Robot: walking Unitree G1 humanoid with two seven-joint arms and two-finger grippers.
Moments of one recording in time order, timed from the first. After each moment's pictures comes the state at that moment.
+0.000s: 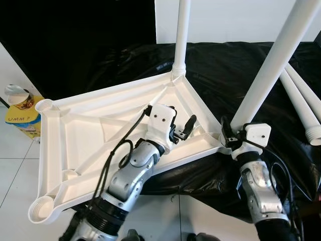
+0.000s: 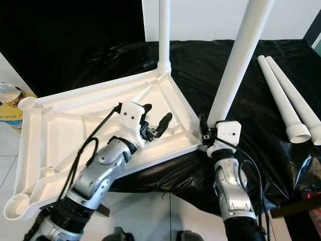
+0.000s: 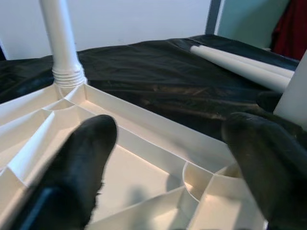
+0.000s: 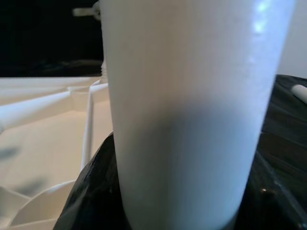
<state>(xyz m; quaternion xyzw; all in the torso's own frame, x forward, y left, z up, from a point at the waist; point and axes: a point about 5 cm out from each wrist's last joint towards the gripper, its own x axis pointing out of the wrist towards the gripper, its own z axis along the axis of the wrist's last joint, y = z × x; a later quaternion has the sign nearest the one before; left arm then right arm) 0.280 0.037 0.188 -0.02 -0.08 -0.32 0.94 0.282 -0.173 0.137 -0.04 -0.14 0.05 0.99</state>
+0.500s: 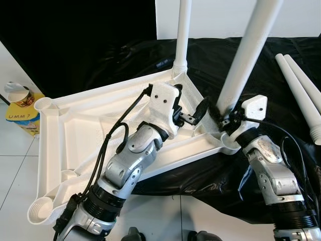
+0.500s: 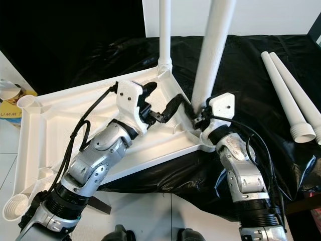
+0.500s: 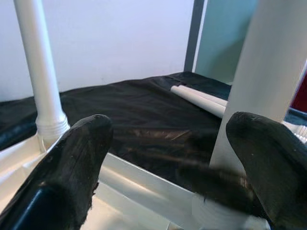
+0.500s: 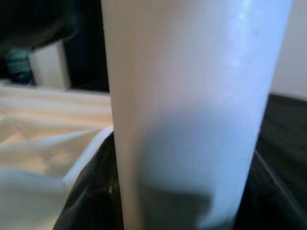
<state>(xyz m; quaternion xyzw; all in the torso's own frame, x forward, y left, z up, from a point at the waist) 0.277 0.027 0.240 -0.05 -0.14 -0.39 0.91 0.292 -0.154 0.187 -0.05 -0.13 0.28 0.95</state>
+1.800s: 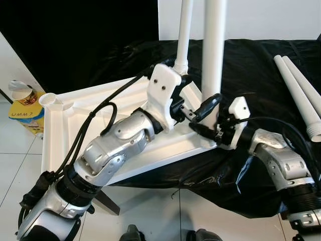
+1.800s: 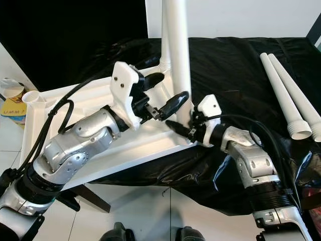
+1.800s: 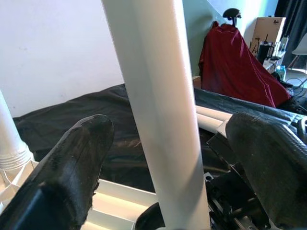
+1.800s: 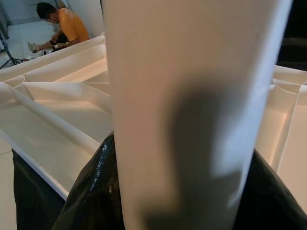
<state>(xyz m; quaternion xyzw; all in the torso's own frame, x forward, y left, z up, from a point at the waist) 0.263 0.032 0.265 -0.01 -0.12 -0.48 0.87 0.301 -0.150 0.179 -0.08 -0.02 0.47 0.88</state>
